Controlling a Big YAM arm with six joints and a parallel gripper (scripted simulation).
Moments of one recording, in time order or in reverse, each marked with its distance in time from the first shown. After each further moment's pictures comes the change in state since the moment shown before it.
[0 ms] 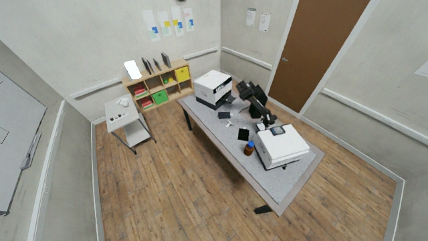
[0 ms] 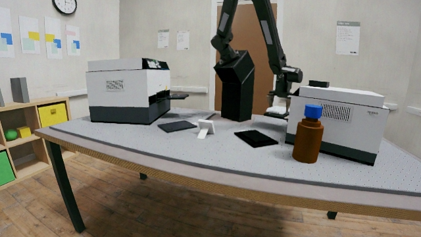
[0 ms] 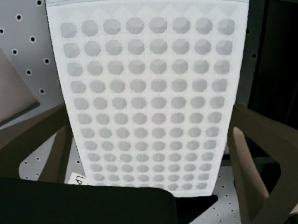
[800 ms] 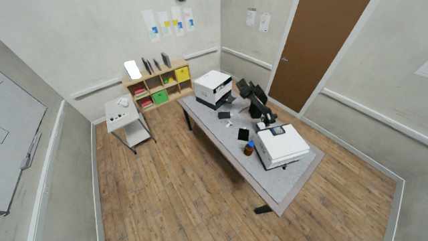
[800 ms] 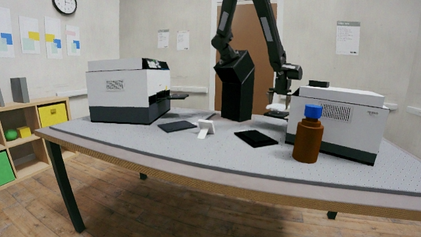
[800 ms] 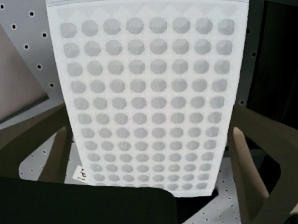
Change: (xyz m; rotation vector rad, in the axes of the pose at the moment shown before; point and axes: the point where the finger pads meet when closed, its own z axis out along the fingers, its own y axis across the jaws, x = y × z) arm -0.002 0.005 -0.013 -0.009 -0.001 -0.011
